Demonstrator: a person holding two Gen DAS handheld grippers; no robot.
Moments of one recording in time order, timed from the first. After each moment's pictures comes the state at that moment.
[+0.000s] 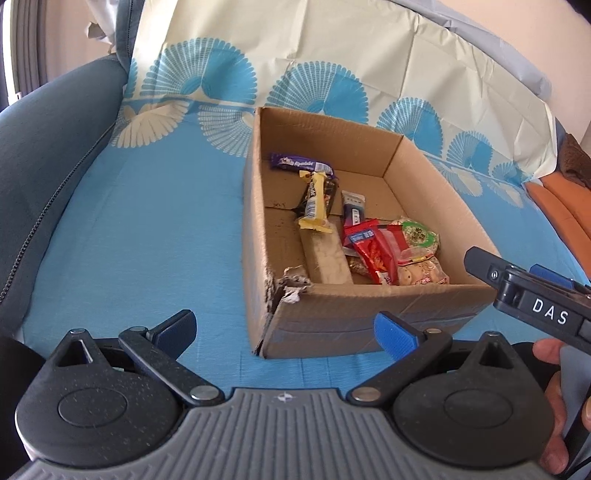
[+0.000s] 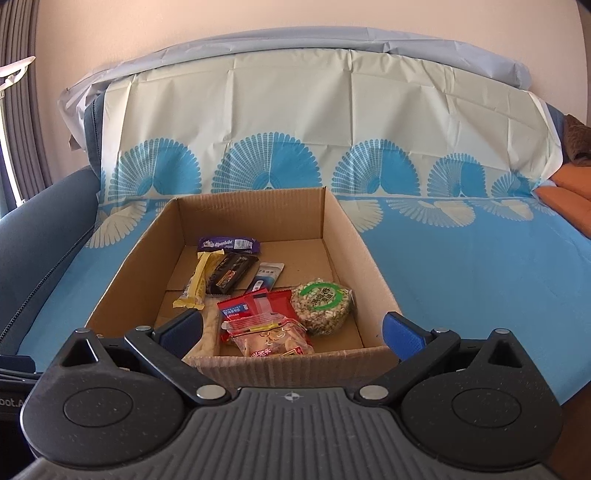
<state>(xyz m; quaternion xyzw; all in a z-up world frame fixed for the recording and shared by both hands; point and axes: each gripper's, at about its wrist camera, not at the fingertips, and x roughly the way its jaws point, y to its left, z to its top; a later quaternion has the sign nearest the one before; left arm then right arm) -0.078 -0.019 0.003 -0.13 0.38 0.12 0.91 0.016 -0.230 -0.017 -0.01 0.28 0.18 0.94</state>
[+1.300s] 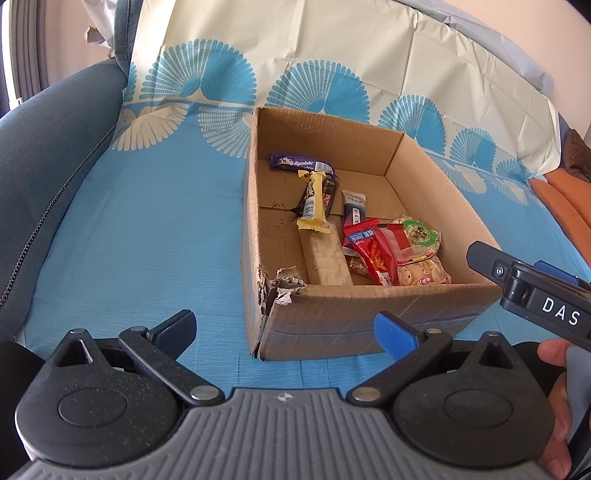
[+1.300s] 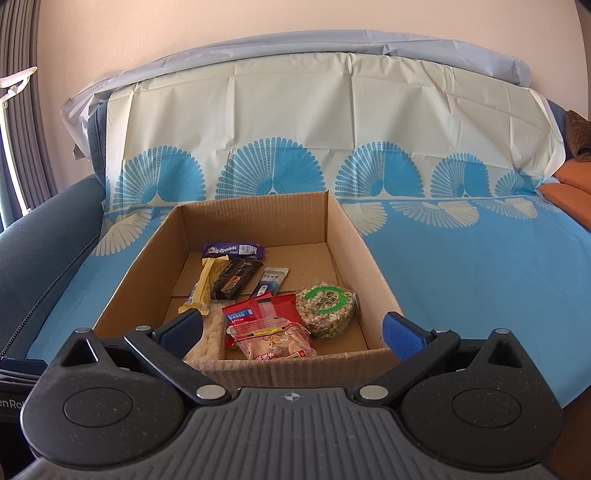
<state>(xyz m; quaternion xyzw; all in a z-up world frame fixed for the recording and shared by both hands) -0.074 -0.025 0.000 -0.12 0.38 0.12 0.91 0.016 -0.232 -0.017 0.00 0.27 0.19 0.94</state>
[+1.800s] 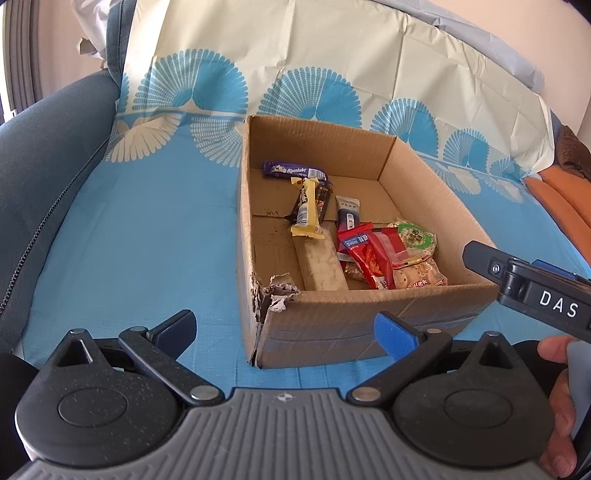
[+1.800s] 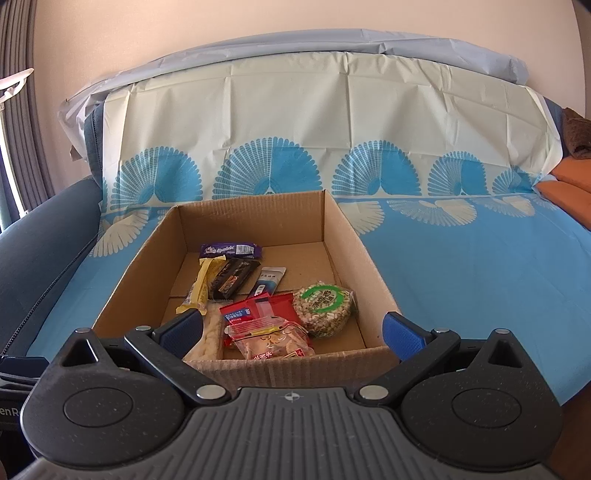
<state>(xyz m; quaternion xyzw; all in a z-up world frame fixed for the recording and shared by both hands) -0.072 -0.027 -0.001 -0.11 0.37 0.12 0.91 0.017 -0.234 -0.016 0.01 0.27 0.18 0.94</state>
